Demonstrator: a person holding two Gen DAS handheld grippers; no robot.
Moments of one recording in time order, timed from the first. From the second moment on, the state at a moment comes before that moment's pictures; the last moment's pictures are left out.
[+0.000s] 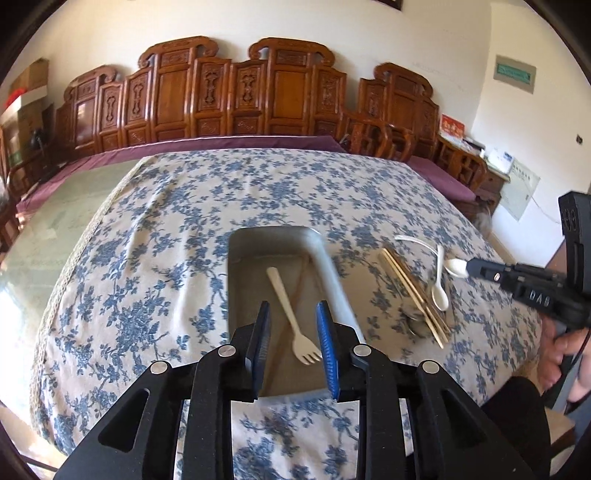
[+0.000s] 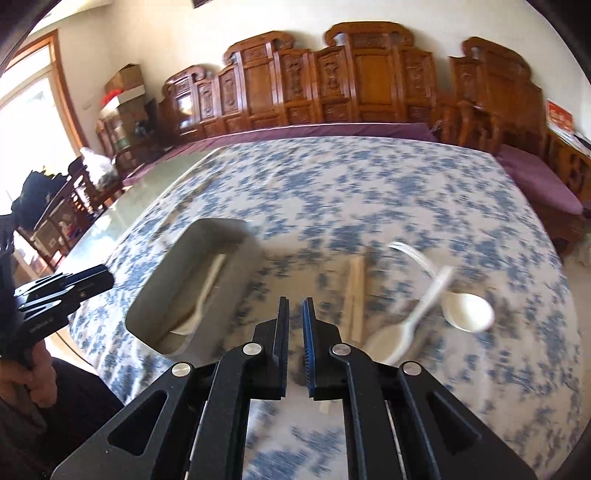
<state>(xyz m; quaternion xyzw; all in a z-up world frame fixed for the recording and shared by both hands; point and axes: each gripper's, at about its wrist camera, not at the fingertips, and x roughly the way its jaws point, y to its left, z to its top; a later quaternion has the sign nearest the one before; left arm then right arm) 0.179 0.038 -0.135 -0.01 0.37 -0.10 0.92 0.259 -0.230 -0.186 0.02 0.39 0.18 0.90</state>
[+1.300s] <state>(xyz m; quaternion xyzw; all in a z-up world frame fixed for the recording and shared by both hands) 0.238 -0.090 -0.163 0.04 0.48 -0.18 0.86 0.289 -0.312 -0.207 0.04 0.43 0.14 0.89</state>
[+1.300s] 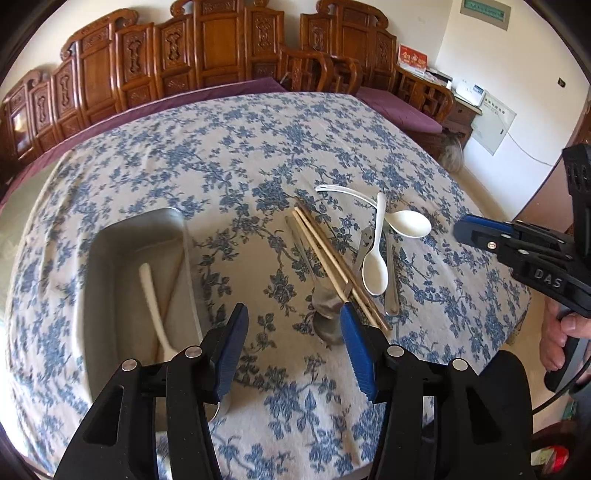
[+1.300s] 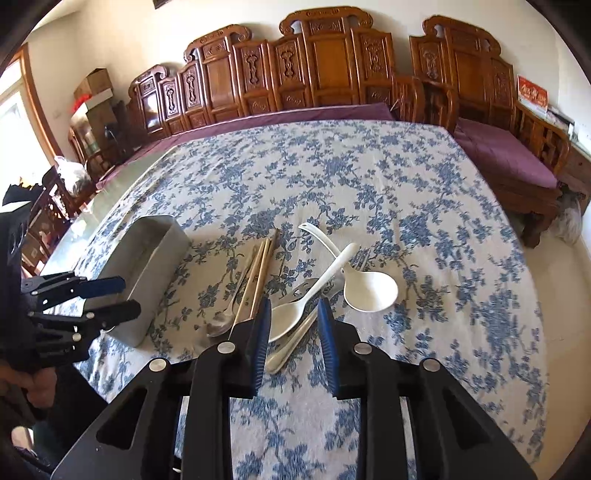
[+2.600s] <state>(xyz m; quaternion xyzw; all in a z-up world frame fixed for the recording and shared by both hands) 0.297 -0.117 -0.242 0.01 0.53 -0.20 0.82 0.349 -0.314 -0.263 0.09 0.46 0.12 0.87</state>
